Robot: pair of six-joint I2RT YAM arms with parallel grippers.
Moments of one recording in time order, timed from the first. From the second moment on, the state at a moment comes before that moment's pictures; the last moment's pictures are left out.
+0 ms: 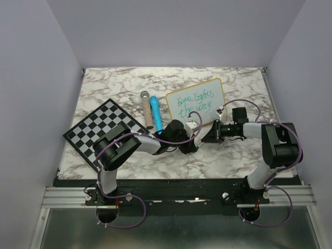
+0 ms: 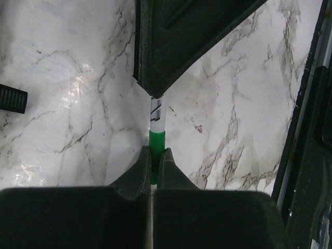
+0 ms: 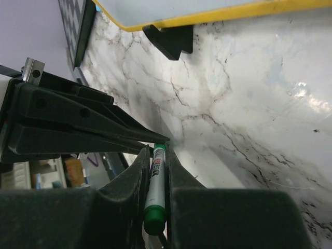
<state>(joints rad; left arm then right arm) -0.89 1.87 0.84 0.50 0.45 -0.28 0.07 1.70 0.69 -0.09 -1.06 0.23</state>
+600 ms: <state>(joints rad) -0.89 1.91 0.95 0.44 0.35 -0.28 0.07 1.61 0.74 -0.10 -0.95 0.17</state>
